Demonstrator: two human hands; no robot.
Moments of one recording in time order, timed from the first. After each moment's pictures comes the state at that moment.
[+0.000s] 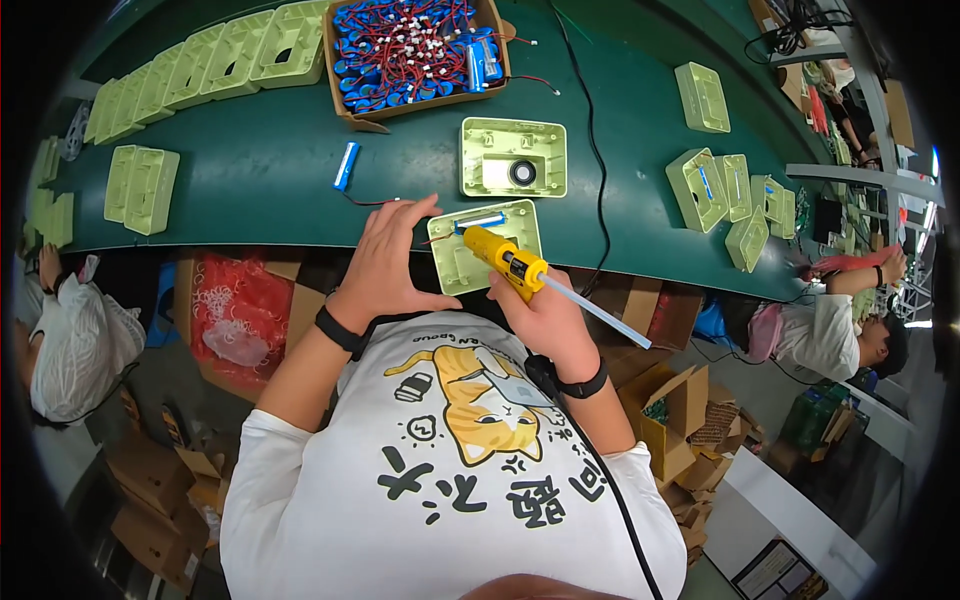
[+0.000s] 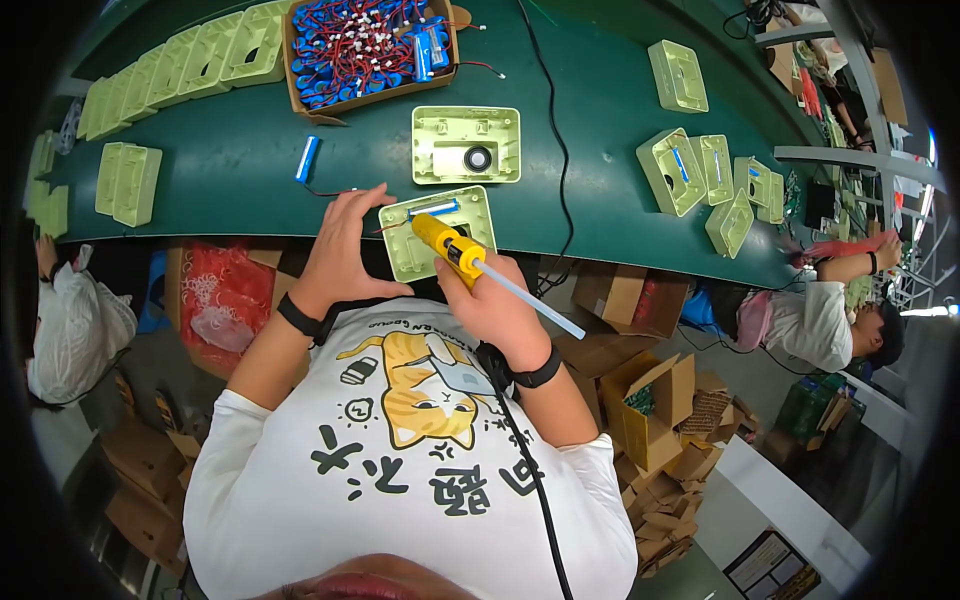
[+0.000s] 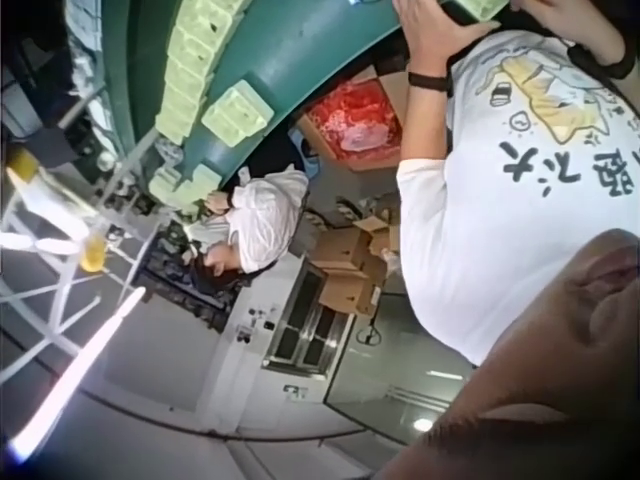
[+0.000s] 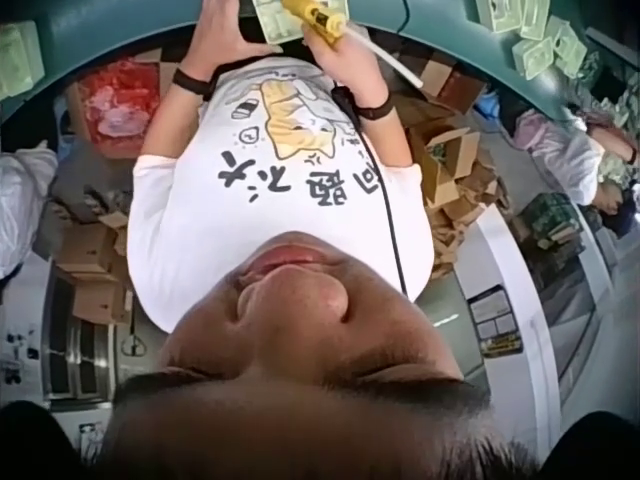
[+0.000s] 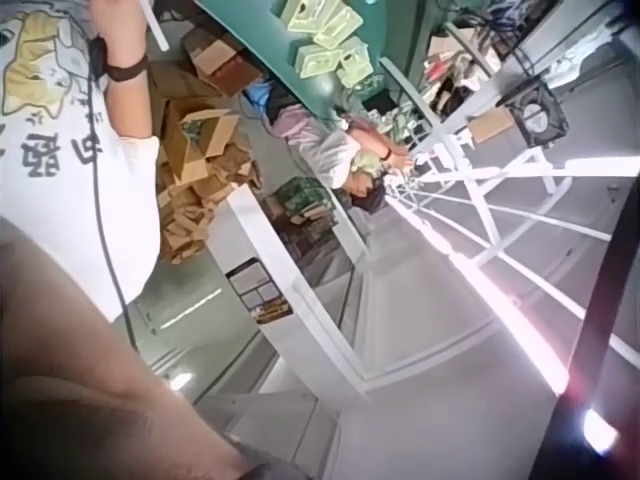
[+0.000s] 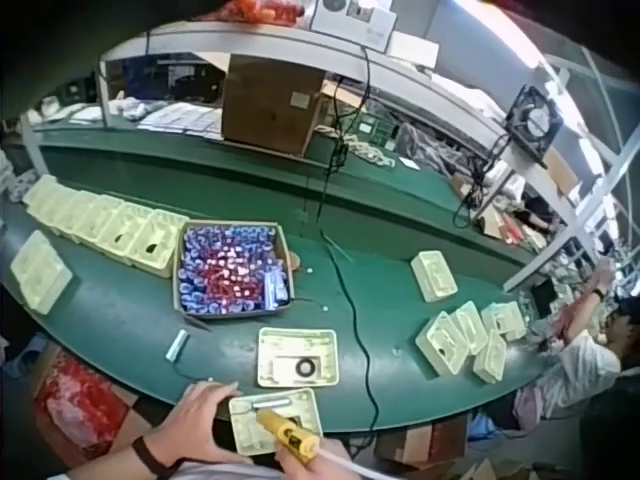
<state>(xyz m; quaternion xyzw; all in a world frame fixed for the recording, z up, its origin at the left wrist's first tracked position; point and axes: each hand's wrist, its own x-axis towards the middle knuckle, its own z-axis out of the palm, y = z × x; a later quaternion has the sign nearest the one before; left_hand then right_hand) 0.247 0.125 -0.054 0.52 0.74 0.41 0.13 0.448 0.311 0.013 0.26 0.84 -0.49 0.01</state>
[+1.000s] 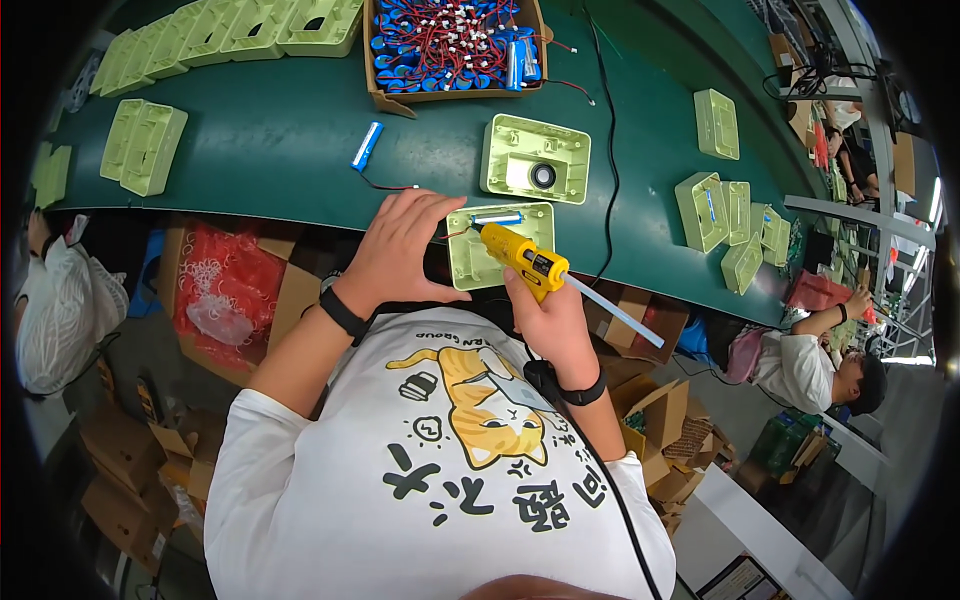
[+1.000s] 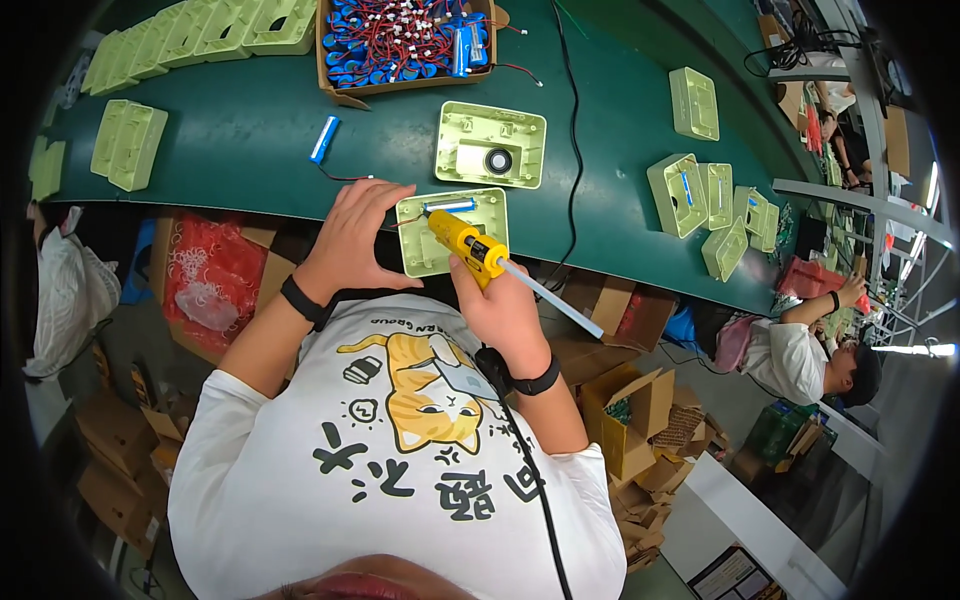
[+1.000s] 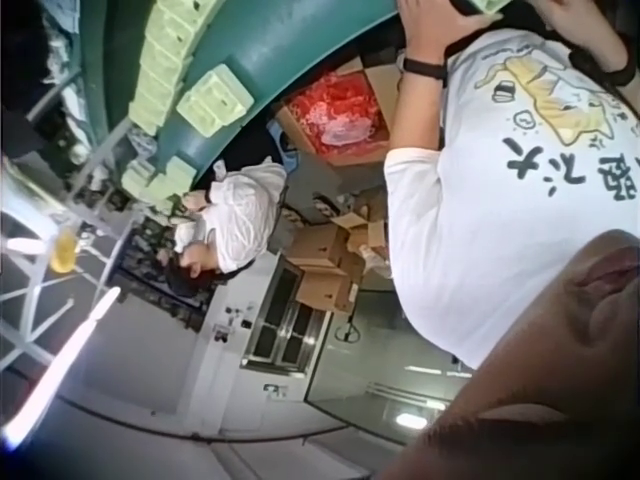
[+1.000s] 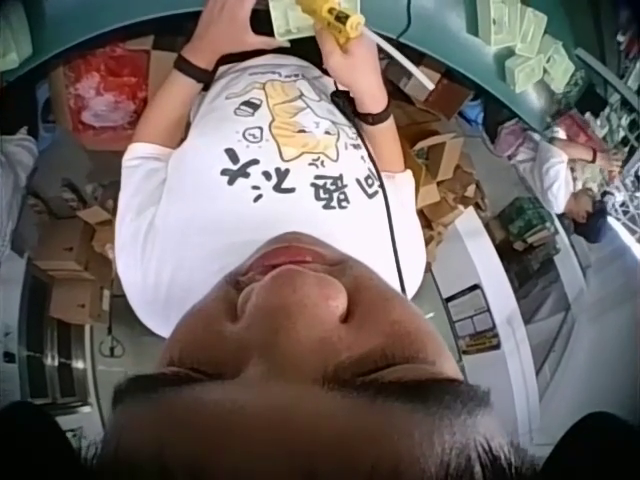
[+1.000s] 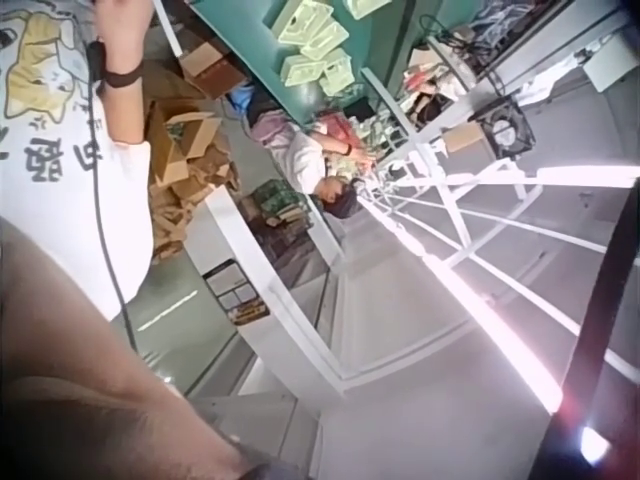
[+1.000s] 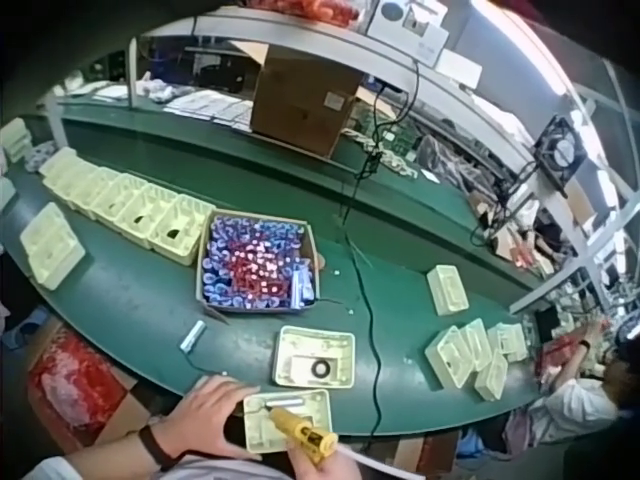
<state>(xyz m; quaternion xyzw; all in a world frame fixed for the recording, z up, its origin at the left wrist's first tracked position) 0.246 0.123 -0.060 0.53 0.74 0.40 0.09 0.445 0.300 0.017 0.35 0.77 -0.53 0.04</state>
